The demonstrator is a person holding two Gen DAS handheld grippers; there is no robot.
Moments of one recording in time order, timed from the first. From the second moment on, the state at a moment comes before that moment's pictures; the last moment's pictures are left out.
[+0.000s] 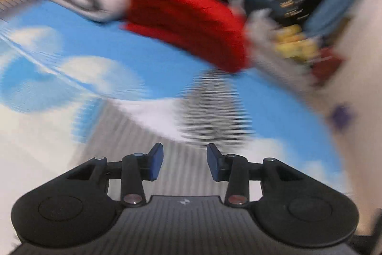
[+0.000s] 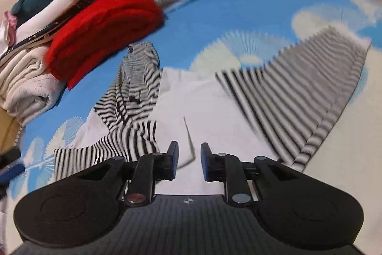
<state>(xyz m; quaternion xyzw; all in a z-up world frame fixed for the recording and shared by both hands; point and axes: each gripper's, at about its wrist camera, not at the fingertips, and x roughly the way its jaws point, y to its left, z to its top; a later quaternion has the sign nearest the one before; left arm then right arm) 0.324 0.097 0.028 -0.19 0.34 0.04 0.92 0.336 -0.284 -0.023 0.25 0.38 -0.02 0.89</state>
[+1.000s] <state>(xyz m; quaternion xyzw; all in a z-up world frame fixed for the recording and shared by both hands) 0.371 0.184 -0.050 -0.24 0.49 0.10 0.83 0.384 -0.264 -0.056 0.16 0.40 -0.09 0.90</state>
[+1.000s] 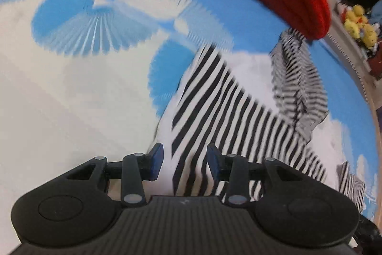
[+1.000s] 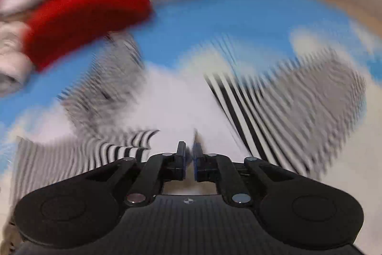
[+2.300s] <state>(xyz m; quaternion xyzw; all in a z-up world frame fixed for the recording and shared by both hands) 0.374 0.104 -0.023 -0.15 0.45 0.08 0.88 0.355 -0.567 -0.106 0.36 0.24 -0.29 0.85</state>
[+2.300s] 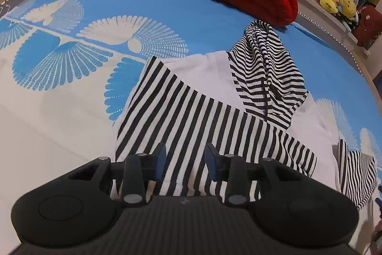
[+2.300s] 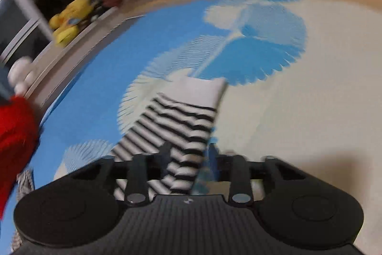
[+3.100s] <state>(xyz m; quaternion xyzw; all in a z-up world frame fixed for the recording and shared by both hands) 0.360 0.207 0.019 -0.23 0.41 0.13 0.87 0.363 -0.205 0.034 0.11 0.20 0.21 0.95</state>
